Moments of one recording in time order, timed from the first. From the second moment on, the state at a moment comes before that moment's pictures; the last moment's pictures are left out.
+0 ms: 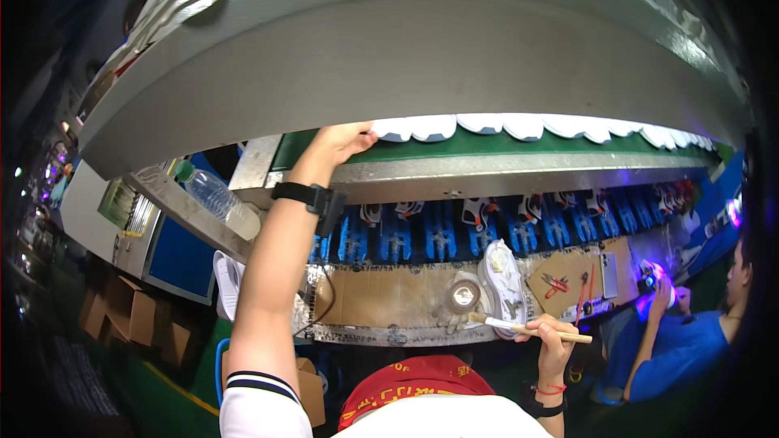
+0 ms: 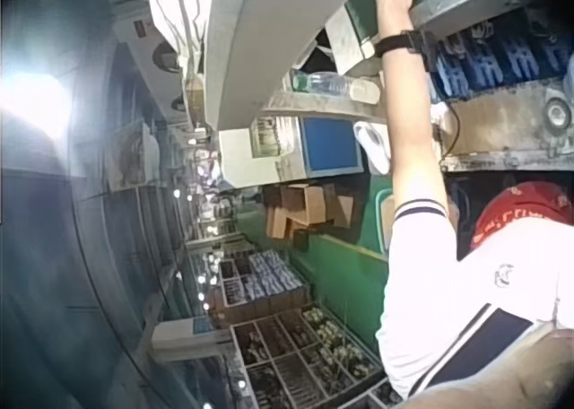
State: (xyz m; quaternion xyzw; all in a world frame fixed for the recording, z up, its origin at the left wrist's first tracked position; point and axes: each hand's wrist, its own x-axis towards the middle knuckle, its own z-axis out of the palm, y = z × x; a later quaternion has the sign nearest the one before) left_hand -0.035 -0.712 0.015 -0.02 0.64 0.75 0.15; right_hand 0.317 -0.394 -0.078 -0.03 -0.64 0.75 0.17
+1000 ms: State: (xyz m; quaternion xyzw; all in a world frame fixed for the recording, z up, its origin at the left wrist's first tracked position) left_hand 0.253 -1.044 -0.327 -0.50 0.29 0.78 -0.24; right_hand 0.302 -0.464 -0.079 -0.03 -0.69 0.72 0.04
